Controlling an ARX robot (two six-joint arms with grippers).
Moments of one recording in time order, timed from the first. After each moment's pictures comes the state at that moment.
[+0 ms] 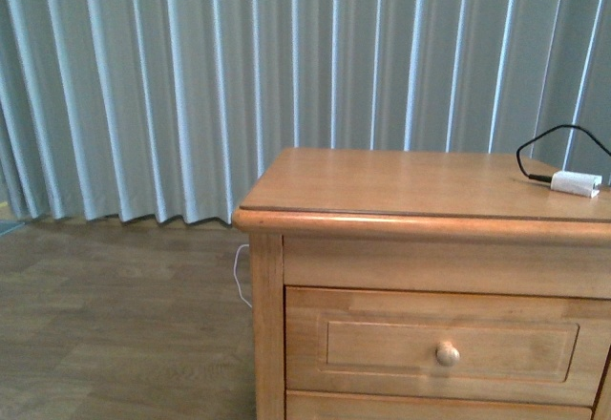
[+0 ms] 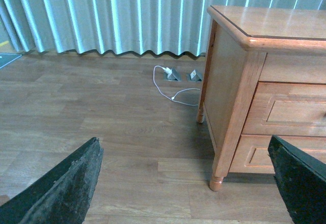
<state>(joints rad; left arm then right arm) 0.00 0.00 0.02 0.00 0.00 0.00 0.22 0.84 0.73 -0.18 0.15 0.09</state>
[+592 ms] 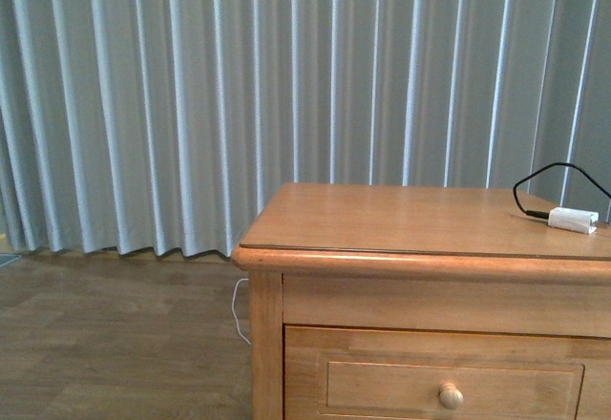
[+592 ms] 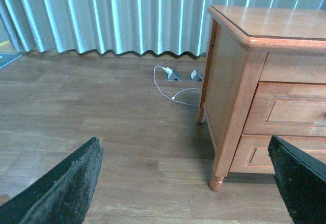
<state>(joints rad) 0.00 0.00 0.02 0.00 0.00 0.00 0.09 0.57 0.22 0.34 0.08 0.00</state>
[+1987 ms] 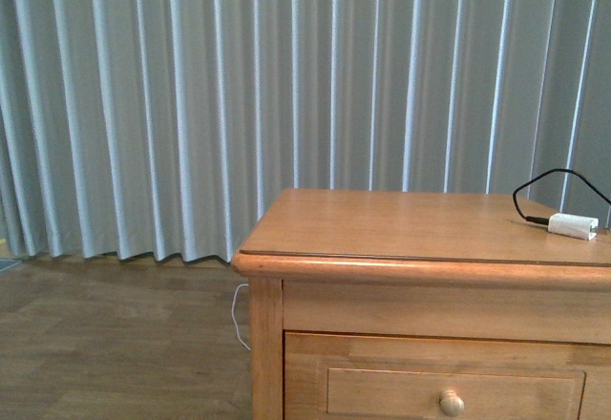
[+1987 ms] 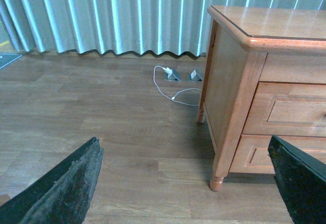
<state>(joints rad) 0.00 0.00 0.02 0.00 0.00 0.00 0.00 0.01 0.01 0.00 0.00 0.00</state>
